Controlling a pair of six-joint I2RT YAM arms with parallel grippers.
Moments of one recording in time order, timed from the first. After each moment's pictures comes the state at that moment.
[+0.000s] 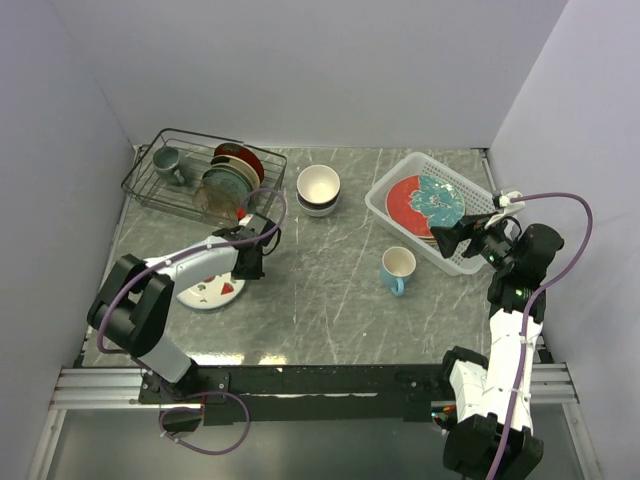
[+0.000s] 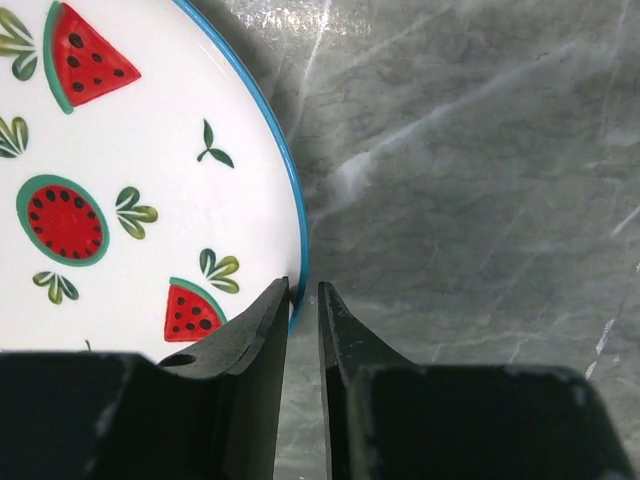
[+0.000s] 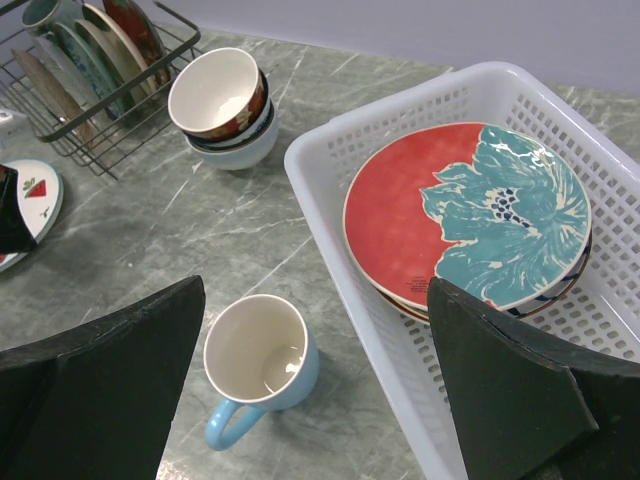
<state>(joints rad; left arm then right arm) -0.55 1.58 0.93 -0.57 -0.36 -0.55 -0.41 0.74 0.70 -0.16 -0.86 0.00</state>
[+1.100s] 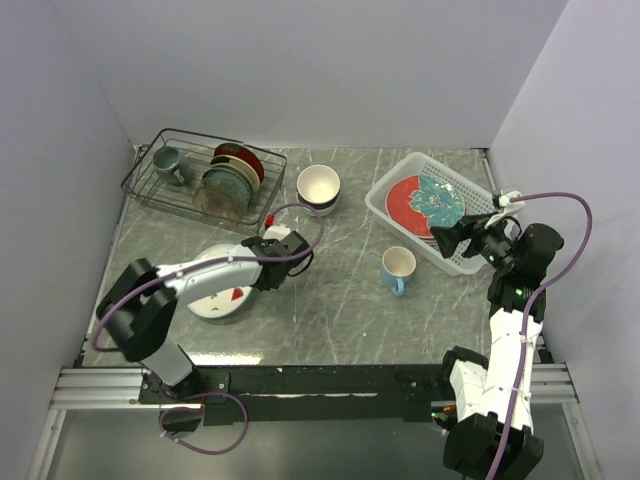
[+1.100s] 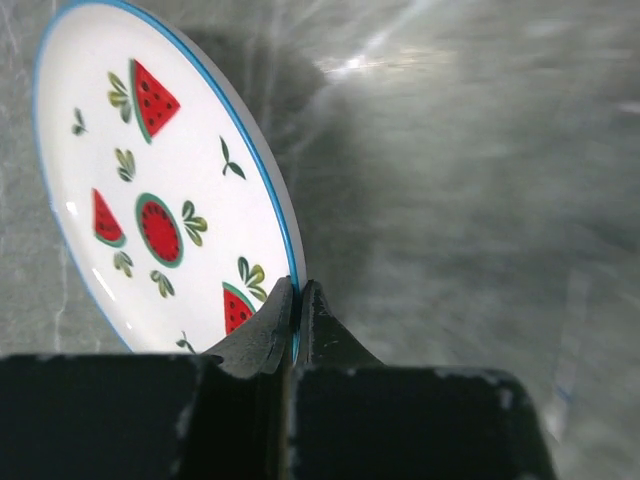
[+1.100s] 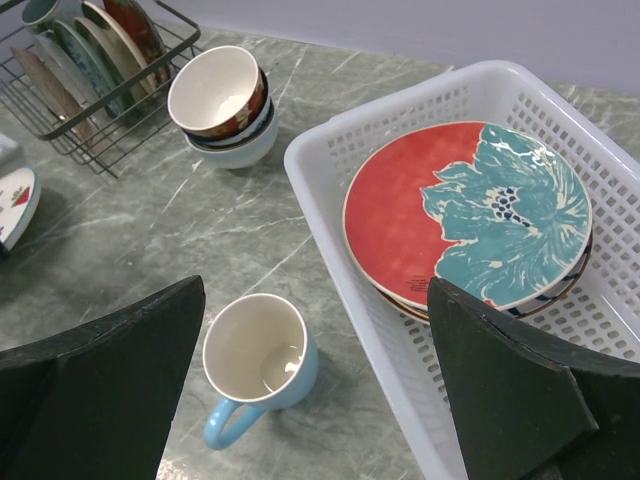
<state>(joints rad) -0.81 1.61 1.03 -0.78 -0.63 -0.61 -0.41 0.74 0.70 -0.16 -0.86 0.00</state>
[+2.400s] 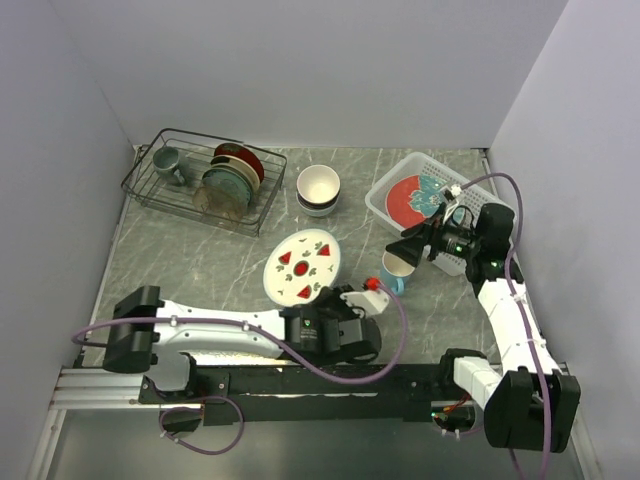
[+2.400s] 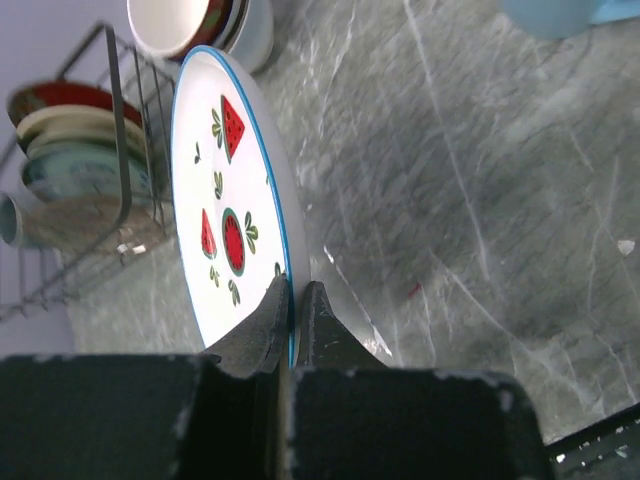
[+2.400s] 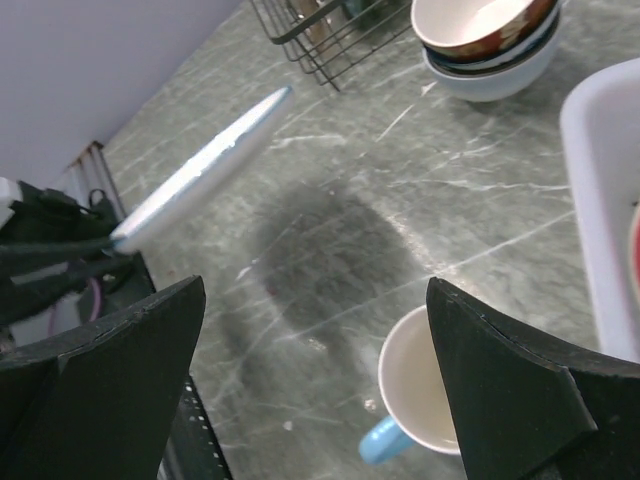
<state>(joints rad) -1.51 1.55 1.26 -0.72 -1.02 -0.30 -0.12 0.98 0.70 -0.11 -1.09 0.11</state>
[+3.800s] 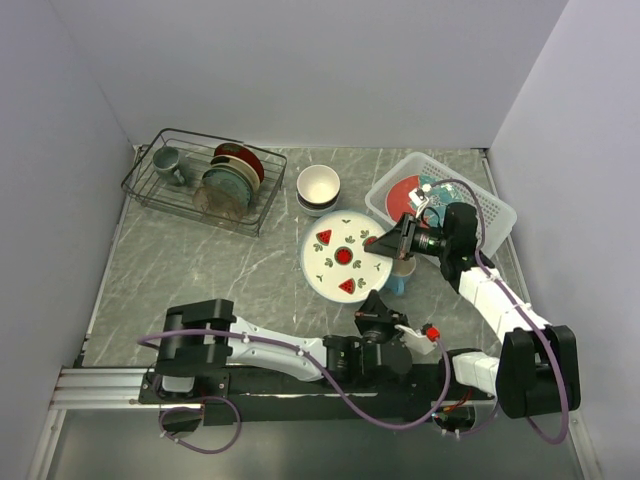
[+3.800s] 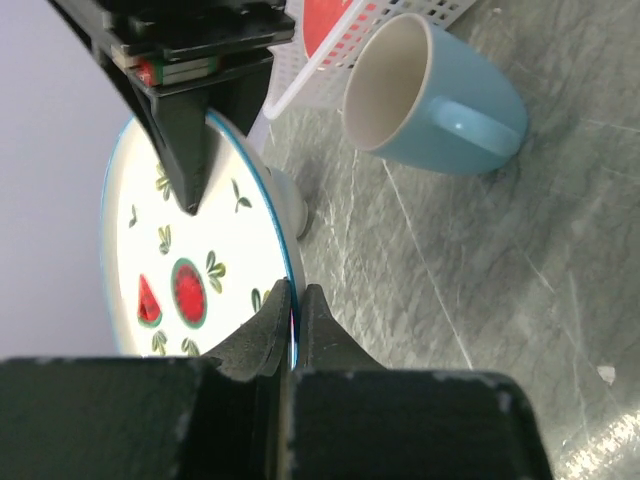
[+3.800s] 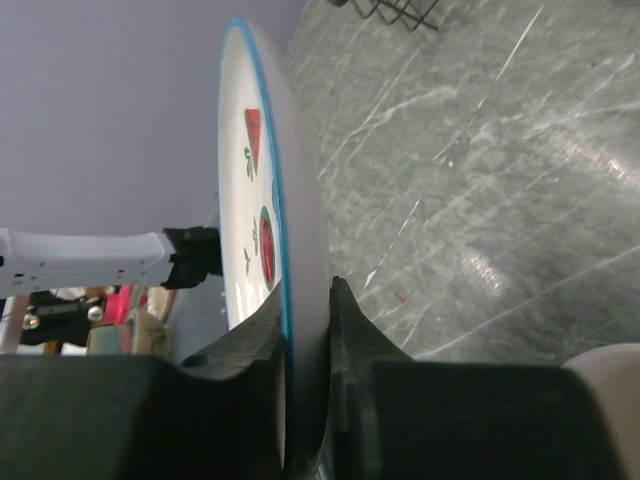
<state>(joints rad) -1.60 1.84 1.20 0.21 -1.14 0.62 0.10 1.17 0.63 0.17 -1.02 0.63</state>
